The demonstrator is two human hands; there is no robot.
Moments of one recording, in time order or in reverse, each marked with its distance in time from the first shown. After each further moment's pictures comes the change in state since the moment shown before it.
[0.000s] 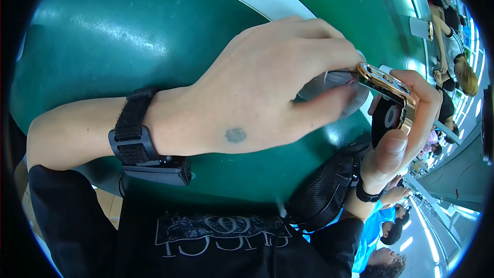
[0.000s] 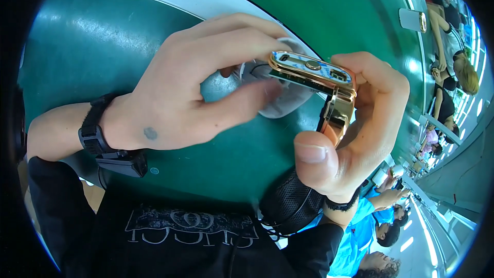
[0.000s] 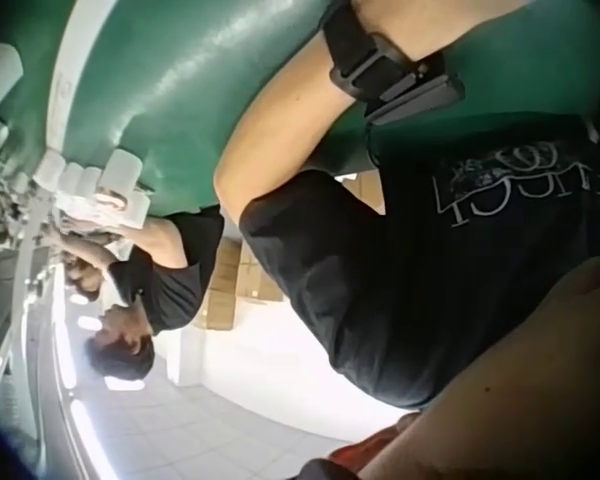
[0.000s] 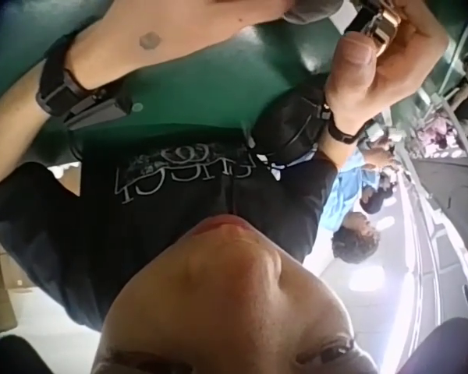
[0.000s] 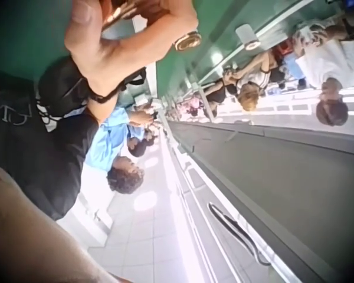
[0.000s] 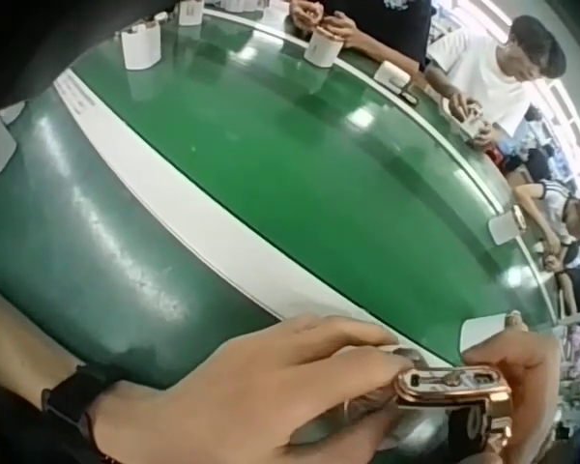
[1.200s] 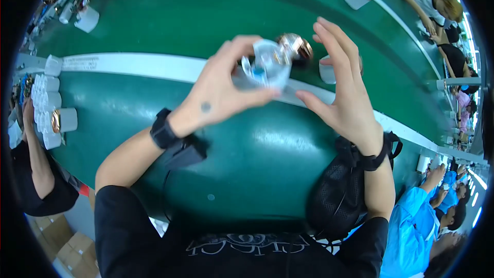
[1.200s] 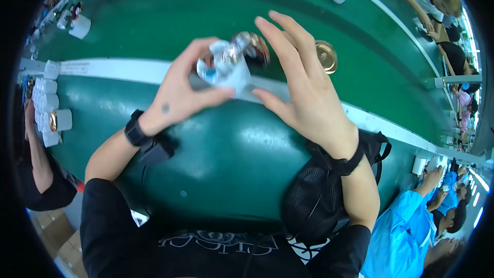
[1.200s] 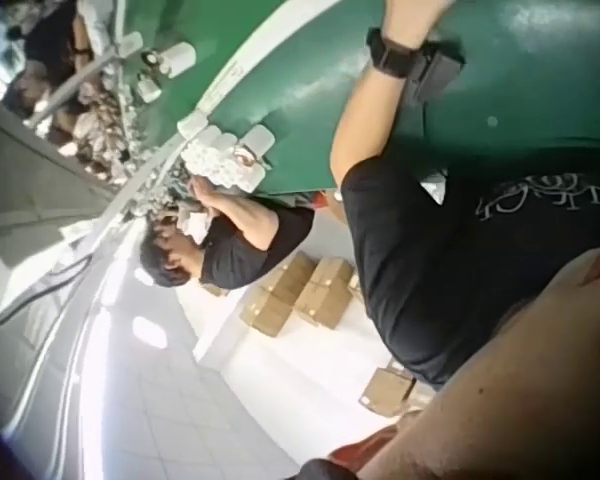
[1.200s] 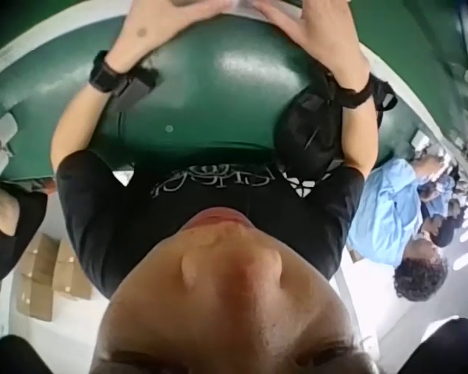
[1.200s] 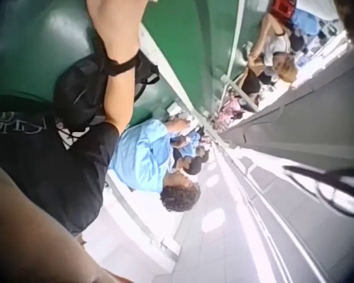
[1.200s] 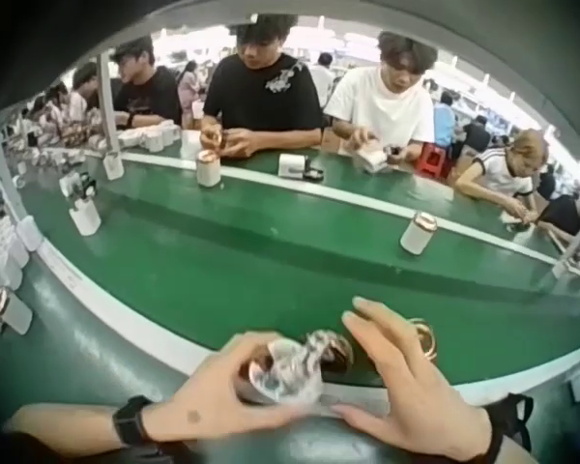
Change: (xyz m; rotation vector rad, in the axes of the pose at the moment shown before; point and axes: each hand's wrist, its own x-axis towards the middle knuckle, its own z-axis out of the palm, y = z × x) left_hand 0.029 -0.005 -0.055 0.282 -0.071 -0.008; right_hand 0.023 0.015 -0.002 -0.004 0.092 -0.505
